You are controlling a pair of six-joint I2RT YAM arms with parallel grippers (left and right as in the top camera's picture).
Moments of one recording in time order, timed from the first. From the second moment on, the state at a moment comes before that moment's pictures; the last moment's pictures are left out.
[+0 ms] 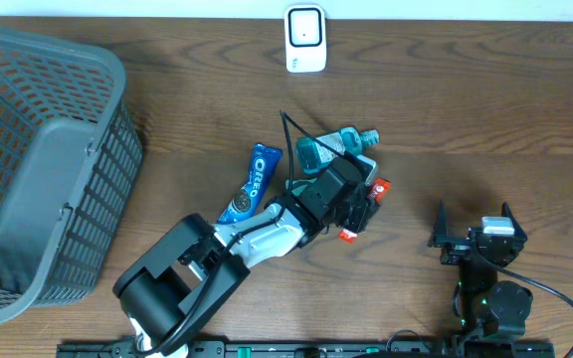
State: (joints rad) left arm -0.84 1.88 0.96 0.16 0.23 -0.40; right arm -0.06 0.01 0.01 -0.07 0.02 -0.08
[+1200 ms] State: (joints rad) left arm -0.84 1.87 0.96 0.11 0.26 -0.29; right arm -0.06 0.01 0.01 -0.07 0.02 -0.08
